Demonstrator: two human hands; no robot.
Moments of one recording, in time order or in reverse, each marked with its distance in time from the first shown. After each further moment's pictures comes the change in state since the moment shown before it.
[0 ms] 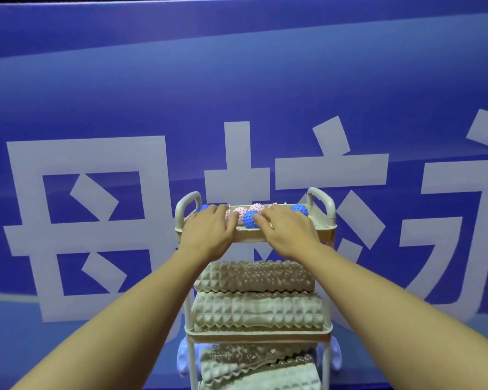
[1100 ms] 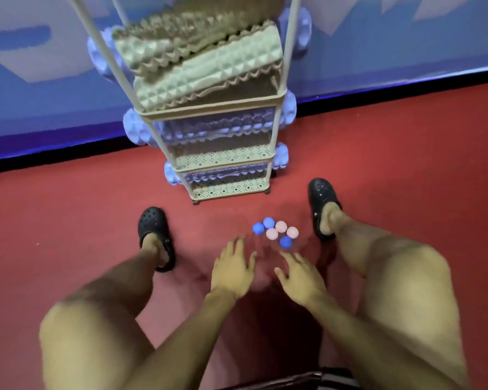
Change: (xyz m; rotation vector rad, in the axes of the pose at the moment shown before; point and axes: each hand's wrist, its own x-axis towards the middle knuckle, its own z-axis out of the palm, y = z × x) left_hand -0.614 0.117 0.263 -0.397 -1.068 -0.291; right_hand -0.646 0.041 0.310 0.179 -0.889 0.681
